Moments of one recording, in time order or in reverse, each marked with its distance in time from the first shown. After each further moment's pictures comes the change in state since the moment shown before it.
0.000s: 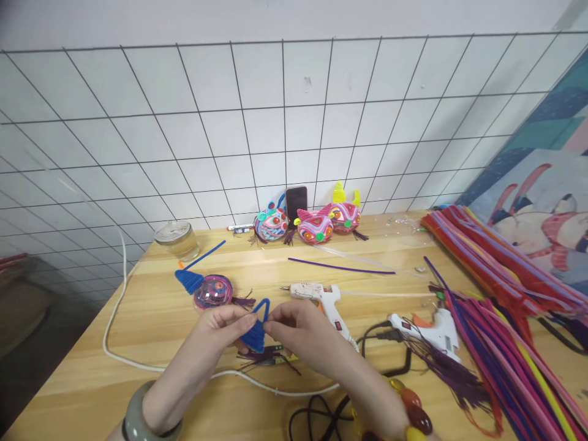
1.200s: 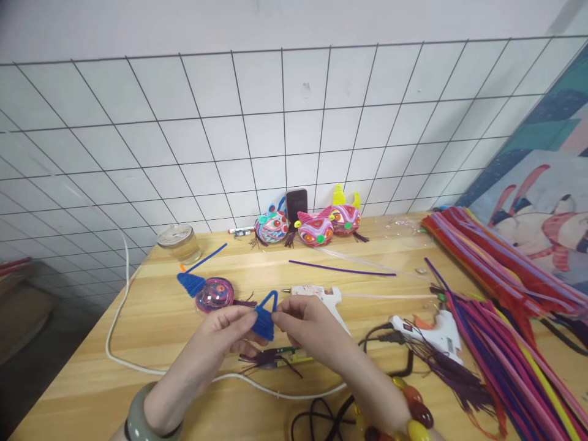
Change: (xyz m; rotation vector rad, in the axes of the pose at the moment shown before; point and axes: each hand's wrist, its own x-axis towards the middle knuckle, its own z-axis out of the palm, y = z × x) left_hand 0.000 -0.001 -0.002 -0.081 -0.119 -0.045; right_hand 0.004 0.001 -0.007 0.046 0.057 -0.026
